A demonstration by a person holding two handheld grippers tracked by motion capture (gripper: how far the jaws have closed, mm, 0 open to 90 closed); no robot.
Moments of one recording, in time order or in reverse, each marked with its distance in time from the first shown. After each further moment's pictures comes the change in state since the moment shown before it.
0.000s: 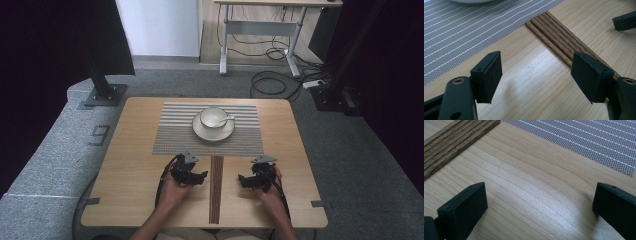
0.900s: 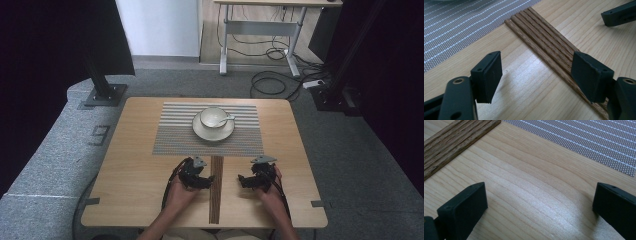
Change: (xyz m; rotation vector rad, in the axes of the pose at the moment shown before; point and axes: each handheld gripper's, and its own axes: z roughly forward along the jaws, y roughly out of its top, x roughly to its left) left arm -0.020 0.000 0.016 0.021 -0.024 0.030; right arm 0.000 0.000 0.000 0.000 0.004 -0.003
